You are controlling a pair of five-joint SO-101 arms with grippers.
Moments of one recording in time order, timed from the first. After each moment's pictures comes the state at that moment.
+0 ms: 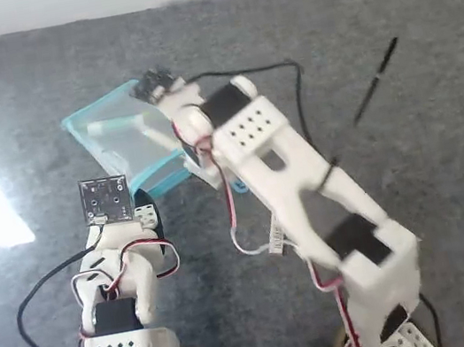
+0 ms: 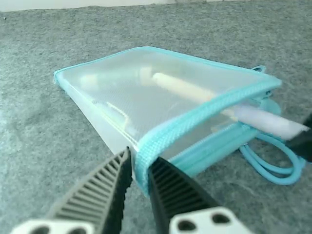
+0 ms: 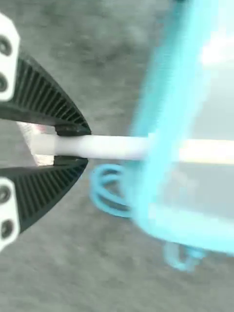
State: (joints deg) left arm -6.1 -79.7 89.5 36.0 3.1; right arm -38.6 20.7 -25.0 88.4 13.1
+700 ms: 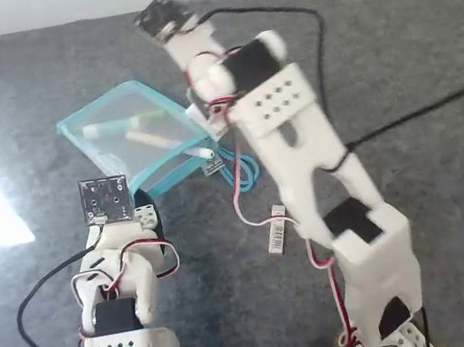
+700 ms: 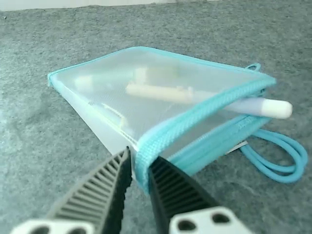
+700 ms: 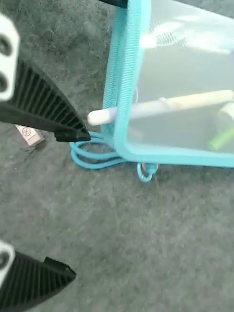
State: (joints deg) left arm -6.1 -79.7 89.6 36.0 3.1; right arm -32.0 21.8 -50.0 100.7 12.9
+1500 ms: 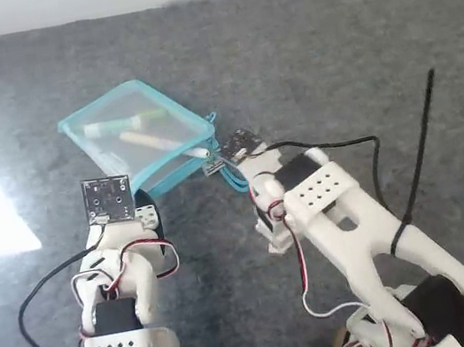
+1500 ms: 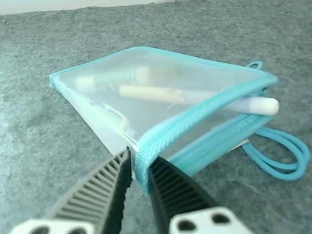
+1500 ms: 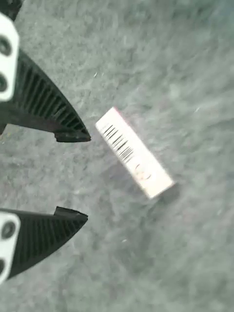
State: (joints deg) left arm -6.1 -79.7 89.6 36.0 1.6; right arm -35.0 -15.1 38.5 72.8 6.0
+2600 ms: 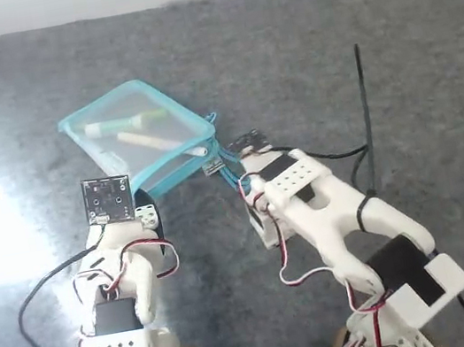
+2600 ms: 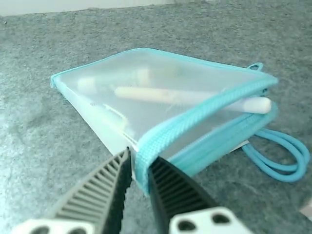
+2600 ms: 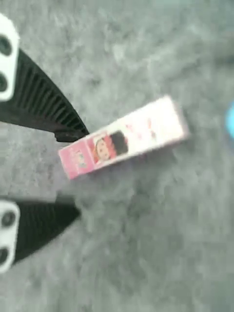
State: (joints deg) left arm -6.1 -79.7 89.6 35.6 1.5; right arm -32.0 1.7 36.2 63.4 -8.5
